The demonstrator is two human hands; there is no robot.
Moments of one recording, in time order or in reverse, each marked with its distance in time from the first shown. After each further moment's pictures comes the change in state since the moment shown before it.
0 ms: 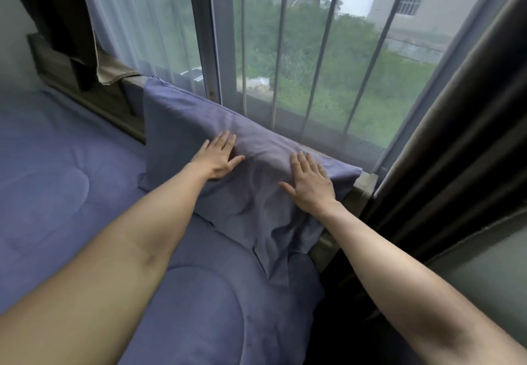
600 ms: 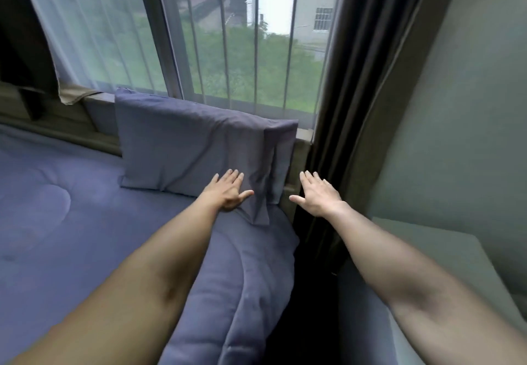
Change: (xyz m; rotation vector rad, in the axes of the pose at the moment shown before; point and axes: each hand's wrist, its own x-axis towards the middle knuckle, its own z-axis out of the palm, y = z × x) left_hand -0.214 0.082 0.050 0.126 -0.172 0.277; right_hand -0.240 -0.008 -0.002 -0.009 -0.159 0.307
